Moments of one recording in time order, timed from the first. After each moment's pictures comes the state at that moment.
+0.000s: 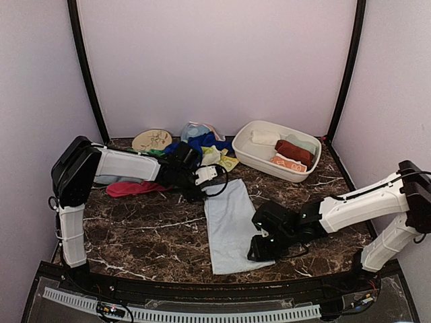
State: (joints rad) left arm -0.71 2.02 1.32 -0.21 -0.04 0.63; right arm 1.15 1.48 0.71 -0.38 -0.06 0.97
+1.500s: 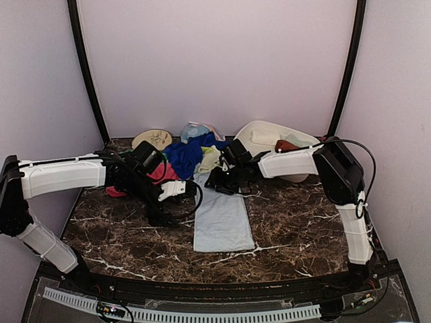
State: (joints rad) left arm -0.72 1.47 1.05 -0.68 0.41 0.70; right arm 0.78 2.23 1.60 -0.21 -0.21 0.84
